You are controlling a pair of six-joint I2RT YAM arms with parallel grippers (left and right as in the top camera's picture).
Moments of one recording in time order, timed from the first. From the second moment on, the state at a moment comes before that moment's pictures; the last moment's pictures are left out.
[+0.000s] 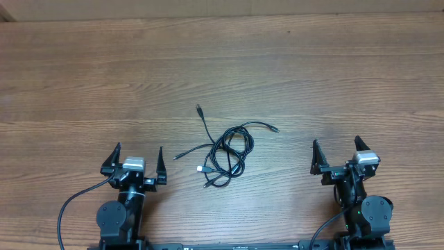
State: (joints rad) left arm 0.03 0.02 0.01 -0.07 0.09 0.11; right arm 0.06 0.01 0.02 -0.04 -0.04 0.04
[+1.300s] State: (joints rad) left arm 0.03 0.14 0.29 -0.50 0.21 0.08; right arm 0.06 0.01 0.02 -0.03 -0.04 0.04
